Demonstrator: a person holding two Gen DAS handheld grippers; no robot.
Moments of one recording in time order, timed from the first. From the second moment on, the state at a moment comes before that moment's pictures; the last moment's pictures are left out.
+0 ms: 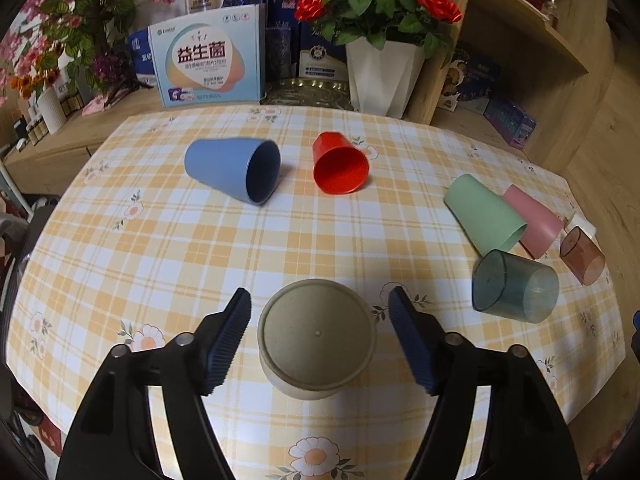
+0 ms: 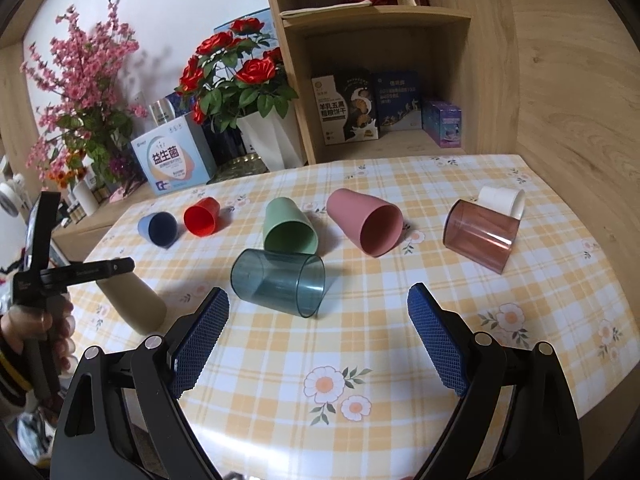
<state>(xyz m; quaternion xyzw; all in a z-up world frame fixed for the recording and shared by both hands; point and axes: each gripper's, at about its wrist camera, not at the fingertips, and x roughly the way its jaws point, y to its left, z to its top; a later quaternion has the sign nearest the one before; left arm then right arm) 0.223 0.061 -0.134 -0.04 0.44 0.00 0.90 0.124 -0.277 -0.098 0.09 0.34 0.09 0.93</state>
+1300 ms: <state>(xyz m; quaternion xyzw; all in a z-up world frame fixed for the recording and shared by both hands) 0.029 0.030 0.055 0.01 0.24 0.02 0.97 0.026 -0.266 0.064 0.06 0.23 0.06 0.97</state>
